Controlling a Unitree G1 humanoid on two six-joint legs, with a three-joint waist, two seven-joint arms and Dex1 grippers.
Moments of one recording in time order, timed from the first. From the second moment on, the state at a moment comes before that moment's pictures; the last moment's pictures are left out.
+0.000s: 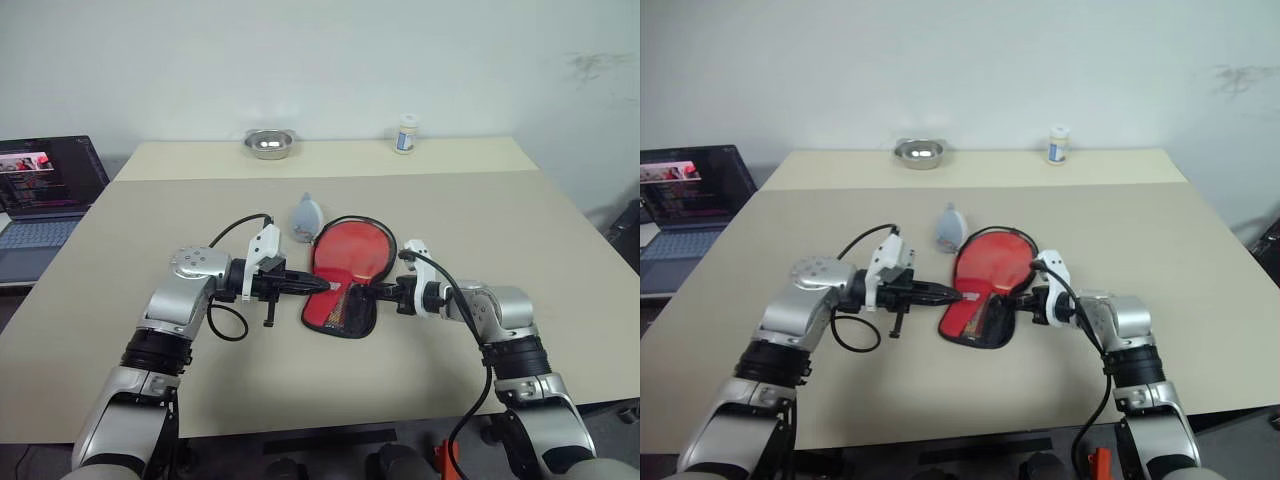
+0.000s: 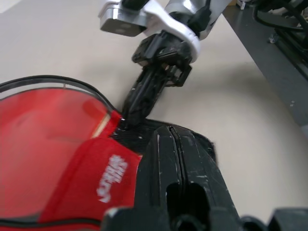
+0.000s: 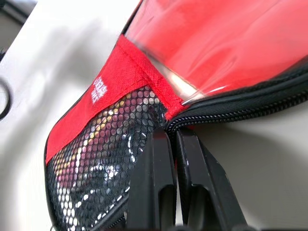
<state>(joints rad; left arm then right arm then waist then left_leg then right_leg) -0.64 0.61 -0.12 0.27 -0.31 0.19 -1.43 -0.60 -0.22 0.02 0.08 0.41 1.11 0.64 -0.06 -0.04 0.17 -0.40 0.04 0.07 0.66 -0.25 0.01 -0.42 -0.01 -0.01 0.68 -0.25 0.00</state>
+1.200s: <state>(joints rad) -0.44 0.74 -0.15 0.11 -0.35 0.17 -1.53 -0.26 -0.49 -0.02 -0.43 0.66 1.37 0.58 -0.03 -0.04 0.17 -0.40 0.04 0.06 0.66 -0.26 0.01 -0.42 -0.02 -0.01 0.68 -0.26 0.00</state>
